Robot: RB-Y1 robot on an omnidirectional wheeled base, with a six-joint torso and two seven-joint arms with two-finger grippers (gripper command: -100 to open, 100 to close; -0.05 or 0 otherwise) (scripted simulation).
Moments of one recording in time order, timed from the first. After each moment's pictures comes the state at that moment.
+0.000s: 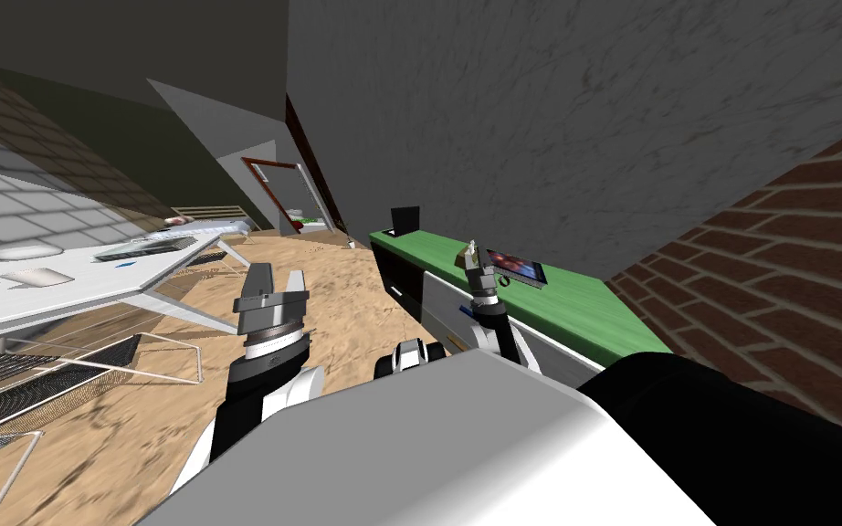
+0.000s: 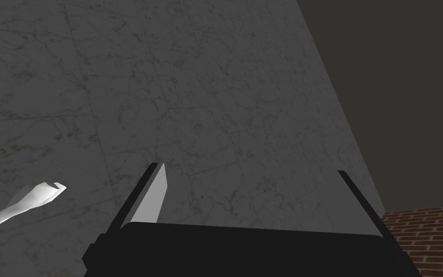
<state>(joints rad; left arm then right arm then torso) 0.55 0.02 0.00 -2.38 -0.11 -0.48 -0.04 0.54 -0.05 0.00 -2.35 0.14 -0.51 0.00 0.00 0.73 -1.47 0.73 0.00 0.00</state>
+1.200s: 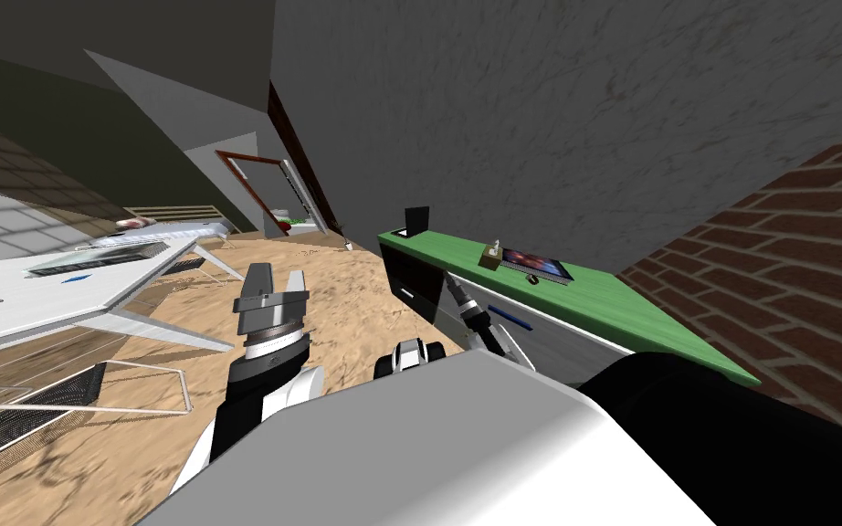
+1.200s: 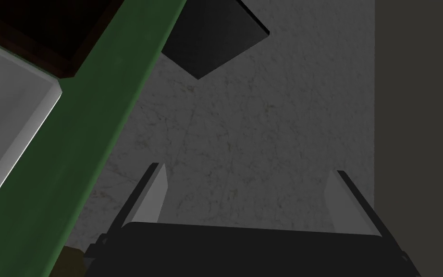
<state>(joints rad) 0.55 0.02 0.00 -2.38 -0.11 -0.48 -0.04 0.55 -0.22 0.09 -2.20 0.42 -0.21 0.11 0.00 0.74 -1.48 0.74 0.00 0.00</state>
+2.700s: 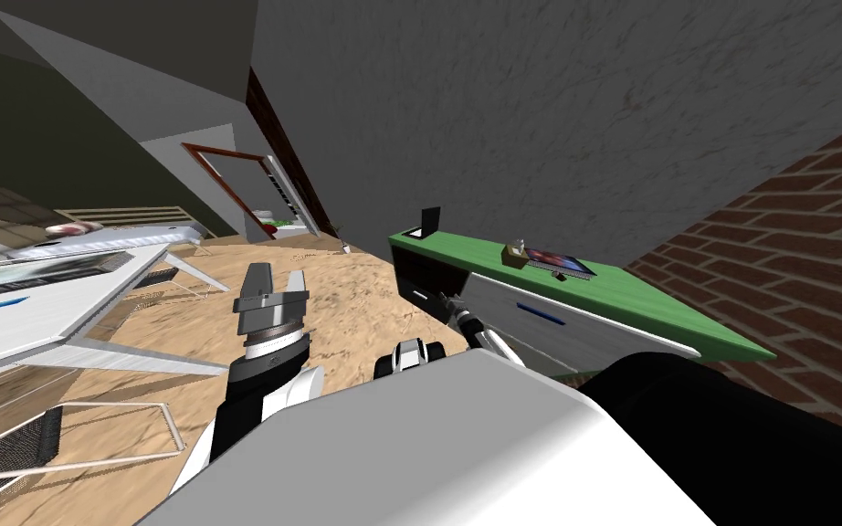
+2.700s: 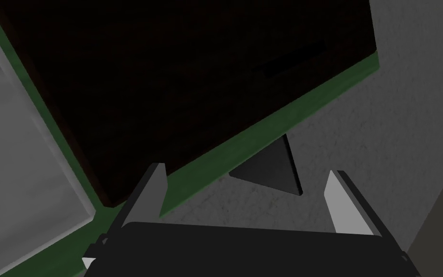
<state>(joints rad) 0.55 0.02 0.00 -2.38 -0.11 -0.48 -0.04 0.54 -0.32 0.21 -2.05 0.74 0.17 0.23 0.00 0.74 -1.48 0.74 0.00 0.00</state>
